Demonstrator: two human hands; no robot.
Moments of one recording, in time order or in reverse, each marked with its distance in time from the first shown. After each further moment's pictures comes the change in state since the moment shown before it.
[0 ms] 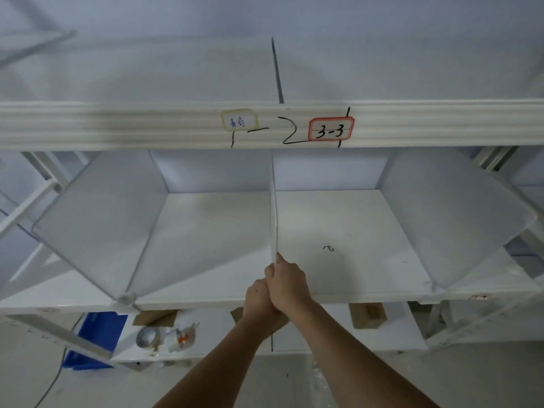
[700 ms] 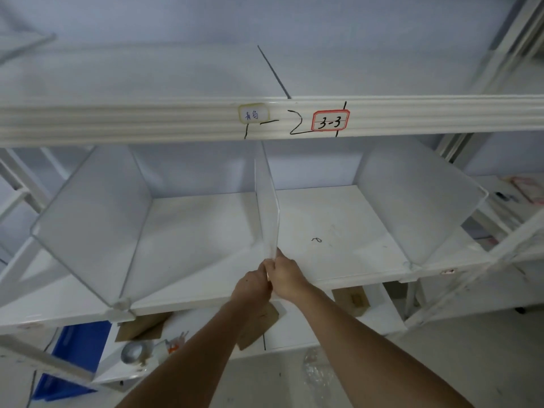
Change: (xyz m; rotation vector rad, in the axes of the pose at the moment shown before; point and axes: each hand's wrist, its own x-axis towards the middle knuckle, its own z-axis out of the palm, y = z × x) left_hand 0.017 -0.044 0.000 0.005 -0.104 0.087; right_hand -0.004 0.001 0.012 0.195 -0.108 0.159
